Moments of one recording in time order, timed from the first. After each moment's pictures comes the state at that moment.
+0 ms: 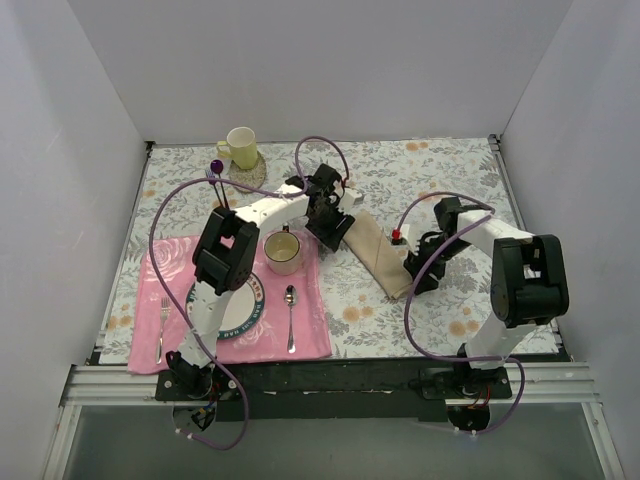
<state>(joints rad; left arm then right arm) -0.62 2.22 1.77 -0.74 0.27 0.18 0.11 1.68 1.01 -0.93 -0.56 -1.10</state>
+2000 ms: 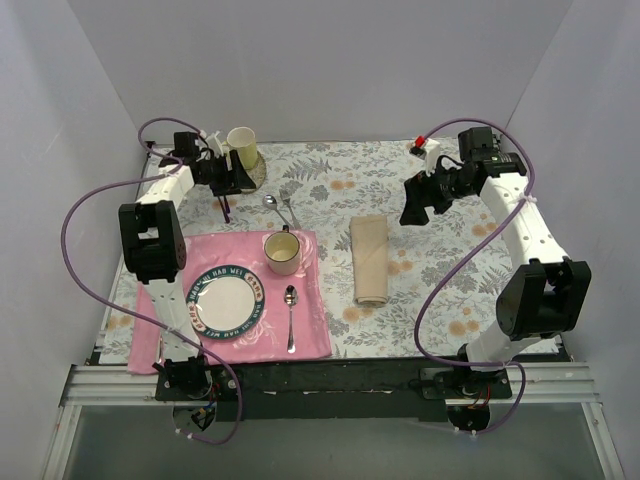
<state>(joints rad) 0.06 2.12 1.71 -0.48 0.68 -0.15 0.11 1.59 1.52 -1.00 -0.68 -0.49</state>
